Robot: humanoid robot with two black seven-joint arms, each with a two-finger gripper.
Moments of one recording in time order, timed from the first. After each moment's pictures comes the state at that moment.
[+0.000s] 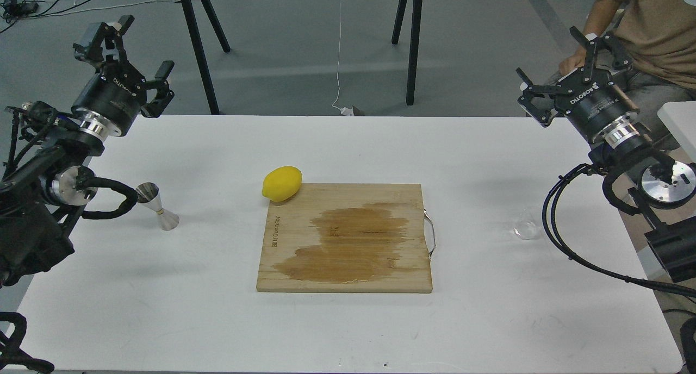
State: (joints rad) left arm -0.88 0.34 -0.50 -0.45 0.09 -0.49 -0.49; right arm 0.47 -0.48 1.21 0.94 0.18 0.49 -0.11
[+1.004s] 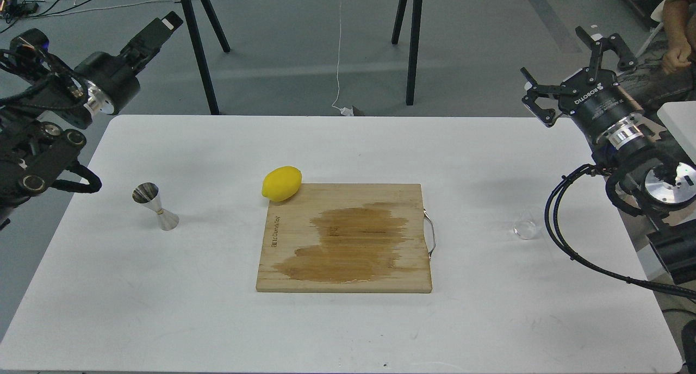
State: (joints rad) left arm -0.92 0.47 -0.53 -0.66 1.26 0.10 -0.49; right arm 0.45 -0.48 1.23 0.94 0.18 0.49 -0.11
